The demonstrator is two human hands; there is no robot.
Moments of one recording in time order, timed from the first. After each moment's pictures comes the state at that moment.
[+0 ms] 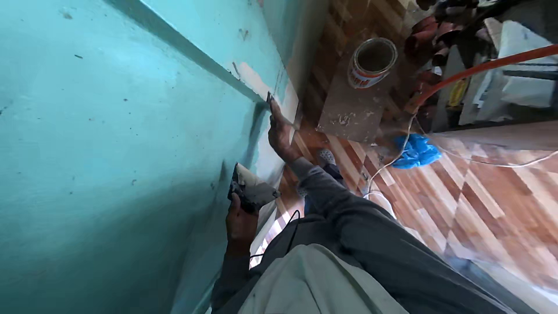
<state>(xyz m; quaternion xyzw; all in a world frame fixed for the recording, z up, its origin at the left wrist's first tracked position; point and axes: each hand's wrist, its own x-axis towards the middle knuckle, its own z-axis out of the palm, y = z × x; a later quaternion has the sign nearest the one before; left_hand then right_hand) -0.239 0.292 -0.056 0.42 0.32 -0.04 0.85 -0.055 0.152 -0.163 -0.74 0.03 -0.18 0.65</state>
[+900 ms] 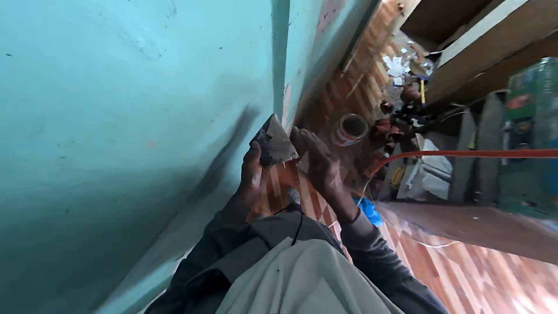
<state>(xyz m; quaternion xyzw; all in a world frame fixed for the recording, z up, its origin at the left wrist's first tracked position) -0.152 0.236 -0.009 0.40 0.09 0.02 0.91 -0.145 0.048 0.024 -0.85 -0.23 -0.22 0.43</state>
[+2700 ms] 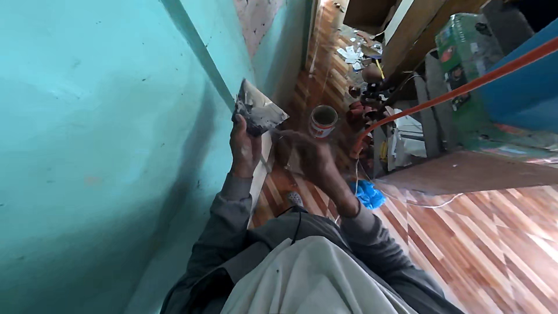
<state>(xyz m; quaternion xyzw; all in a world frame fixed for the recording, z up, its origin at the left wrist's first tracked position) -0.096 0.173 0.049 0.42 -0.08 0.00 0.91 -0.185 -0.007 0.073 -0.86 -0.10 -0.16 0.47</state>
